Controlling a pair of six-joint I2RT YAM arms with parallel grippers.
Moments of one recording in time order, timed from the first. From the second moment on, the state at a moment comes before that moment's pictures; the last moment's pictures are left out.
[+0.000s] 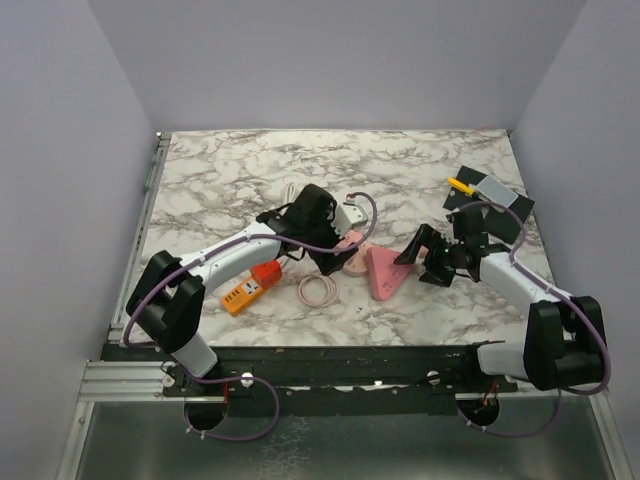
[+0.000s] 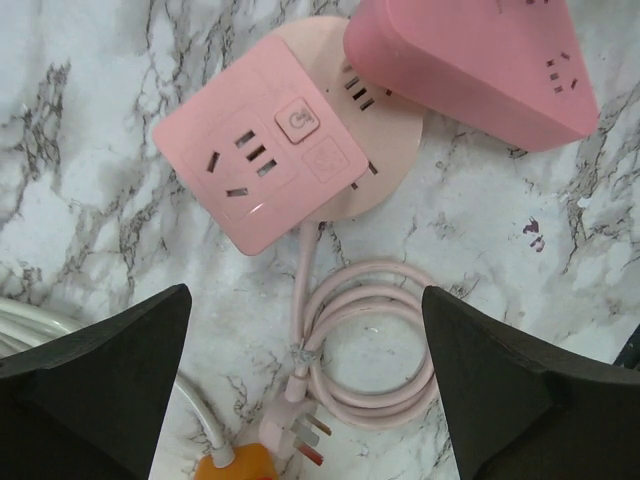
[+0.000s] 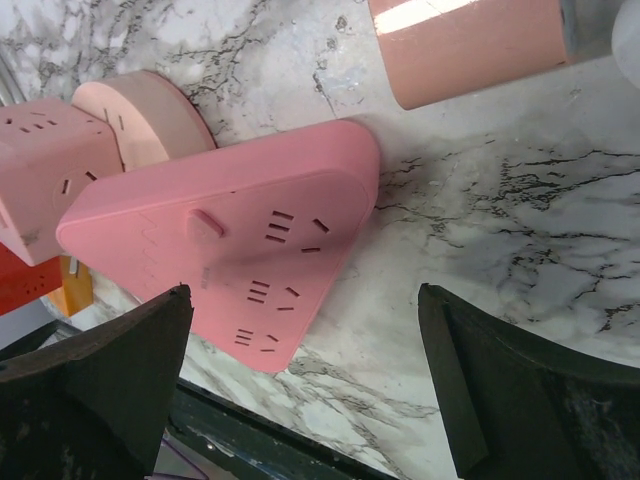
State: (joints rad) left arm -0.73 1.61 1.12 -0.39 0.25 0.27; right arm 0.12 1.28 0.63 -0.34 -0.39 0.63
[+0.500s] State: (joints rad) left arm -0.67 1.68 1.46 -0.47 0.54 0.72; right arm 0.12 1.23 0.57 -0.29 -0.40 0.68
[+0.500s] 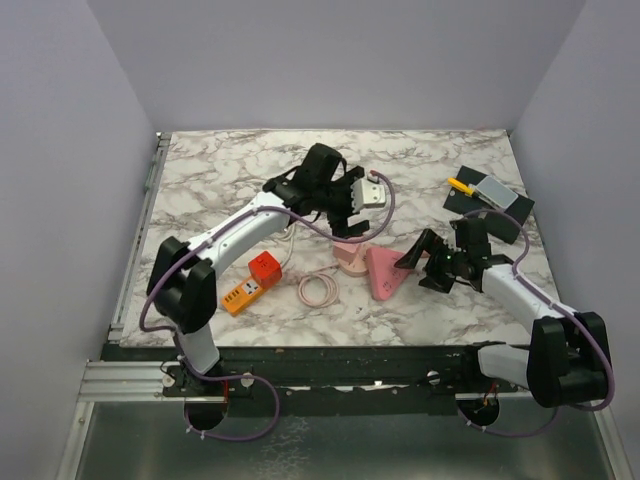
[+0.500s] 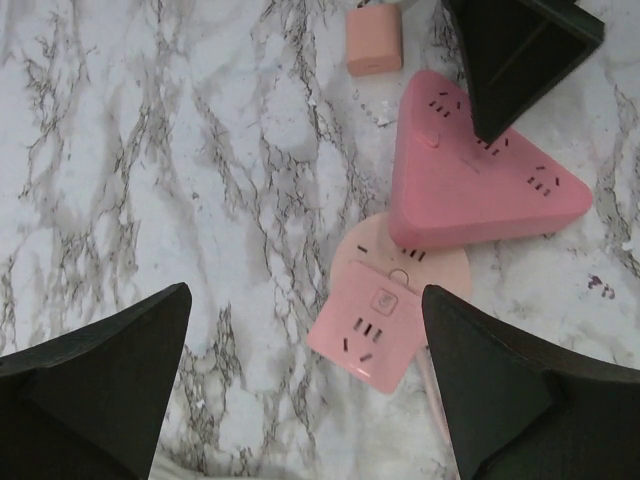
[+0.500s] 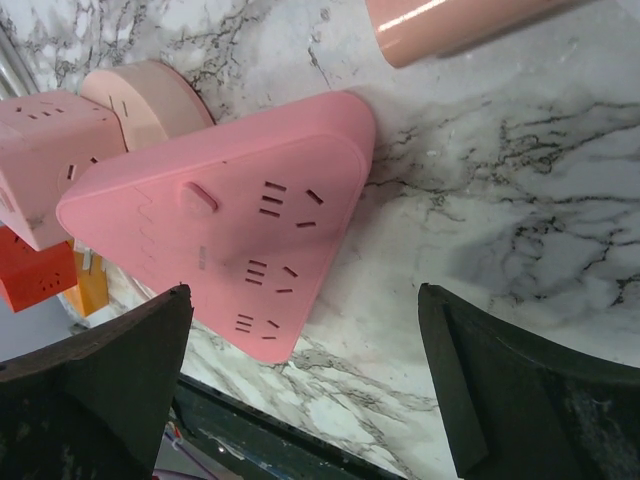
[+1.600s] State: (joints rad) left arm -0.78 2.06 1.64 -0.47 0.45 0.49; right arm 0.12 1.27 0.51 -0.21 -0.45 0.76
